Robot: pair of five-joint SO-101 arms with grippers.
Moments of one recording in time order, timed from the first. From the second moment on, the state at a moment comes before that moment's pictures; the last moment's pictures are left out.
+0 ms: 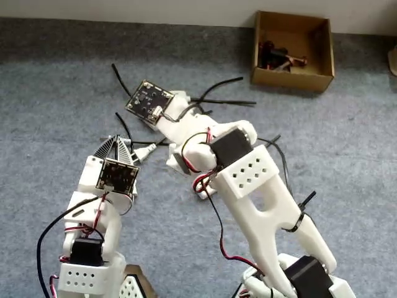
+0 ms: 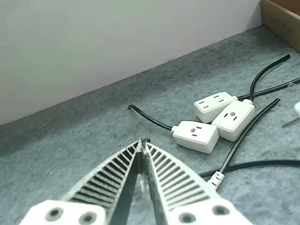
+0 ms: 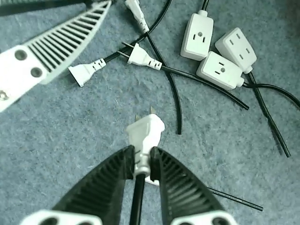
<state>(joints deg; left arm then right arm) -0.4 -102.6 96.1 29.9 -15.3 -40.4 -19.3 4.9 80.3 29.5</state>
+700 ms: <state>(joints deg) -2.1 -102.6 96.1 29.9 -15.3 -33.9 -10.0 3.5 93.1 67.3</state>
